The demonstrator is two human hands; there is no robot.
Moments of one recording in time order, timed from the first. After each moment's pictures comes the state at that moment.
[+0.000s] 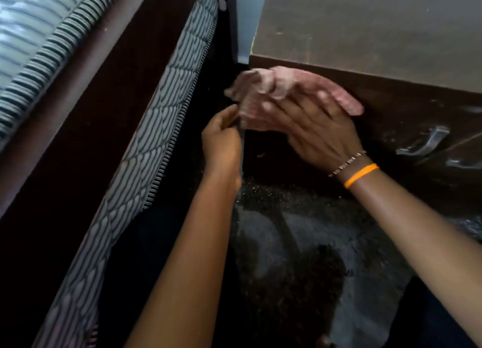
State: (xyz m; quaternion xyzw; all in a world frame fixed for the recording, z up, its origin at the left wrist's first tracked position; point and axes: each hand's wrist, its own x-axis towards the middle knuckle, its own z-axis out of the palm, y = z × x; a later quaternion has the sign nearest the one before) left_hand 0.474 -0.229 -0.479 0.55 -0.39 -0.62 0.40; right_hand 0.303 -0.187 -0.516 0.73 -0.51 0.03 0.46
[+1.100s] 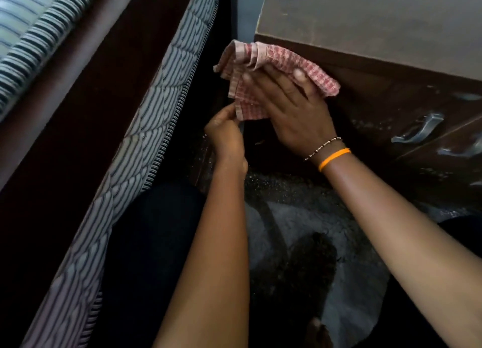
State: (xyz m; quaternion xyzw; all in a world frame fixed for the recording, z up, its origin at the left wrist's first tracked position) left_hand 0.462 -0.229 -0.510 0.50 -0.24 -0.66 0.50; right_hand 0.340 -0.205 -0.513 0.73 -0.56 0.04 0.39
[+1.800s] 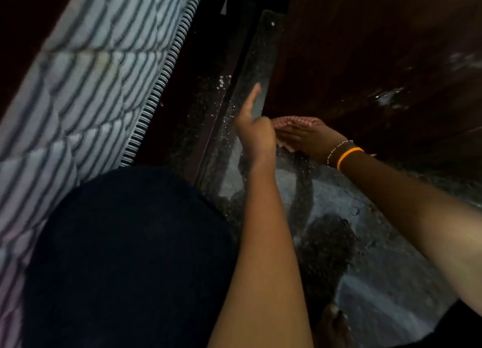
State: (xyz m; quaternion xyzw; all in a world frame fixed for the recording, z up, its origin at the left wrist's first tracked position) left_hand 0.461 -0.201 -0.611 0.58 -0.29 -0.59 0.48; right_hand 0.302 -0.183 -0.707 0.85 -0.31 -0.36 0.22
